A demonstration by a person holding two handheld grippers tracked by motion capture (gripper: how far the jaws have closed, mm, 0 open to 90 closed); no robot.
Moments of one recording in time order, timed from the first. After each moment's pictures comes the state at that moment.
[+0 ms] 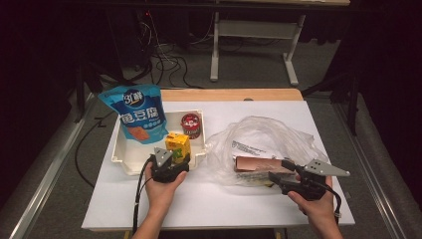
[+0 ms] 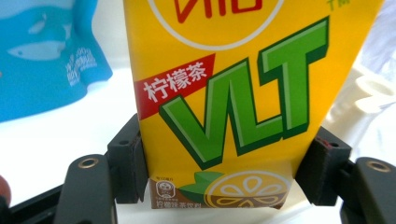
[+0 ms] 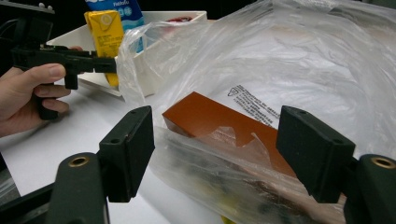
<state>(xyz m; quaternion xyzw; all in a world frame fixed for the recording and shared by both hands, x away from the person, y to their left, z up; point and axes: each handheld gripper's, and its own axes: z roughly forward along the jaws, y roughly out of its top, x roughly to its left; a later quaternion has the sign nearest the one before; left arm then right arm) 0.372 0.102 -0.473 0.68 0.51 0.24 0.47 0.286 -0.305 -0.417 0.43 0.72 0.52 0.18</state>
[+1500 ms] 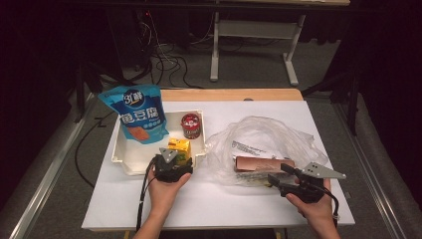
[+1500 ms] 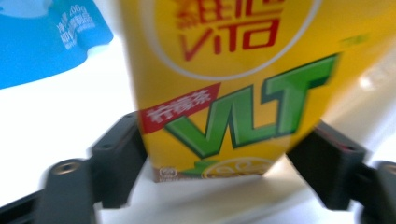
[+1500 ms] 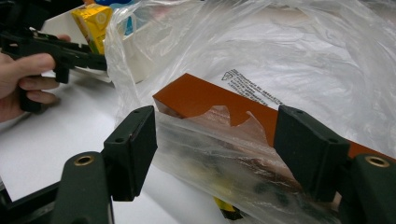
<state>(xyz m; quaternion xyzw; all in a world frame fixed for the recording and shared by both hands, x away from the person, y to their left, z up) 0.371 0.096 -0.473 0.70 0.53 0.23 0.41 0.284 -0.305 -0.429 0.43 0.73 0.50 0.18</state>
